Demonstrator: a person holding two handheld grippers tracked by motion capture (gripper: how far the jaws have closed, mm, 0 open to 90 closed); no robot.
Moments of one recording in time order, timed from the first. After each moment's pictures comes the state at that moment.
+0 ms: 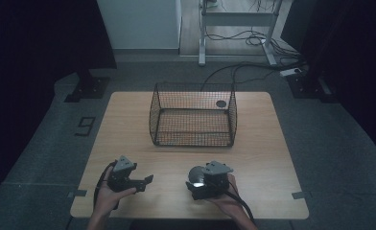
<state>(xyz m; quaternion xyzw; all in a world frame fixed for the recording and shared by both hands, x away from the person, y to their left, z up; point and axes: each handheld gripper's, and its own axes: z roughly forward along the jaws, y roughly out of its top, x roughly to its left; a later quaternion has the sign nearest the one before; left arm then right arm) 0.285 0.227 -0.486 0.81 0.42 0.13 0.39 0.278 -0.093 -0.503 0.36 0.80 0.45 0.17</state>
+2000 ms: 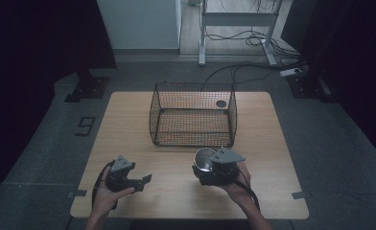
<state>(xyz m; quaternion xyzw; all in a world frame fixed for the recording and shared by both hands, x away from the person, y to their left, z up) 0.283 0.231 -0.481 0.80 0.43 0.14 0.39 0.290 -0.115 -0.440 0.33 0.79 0.48 0.21</state>
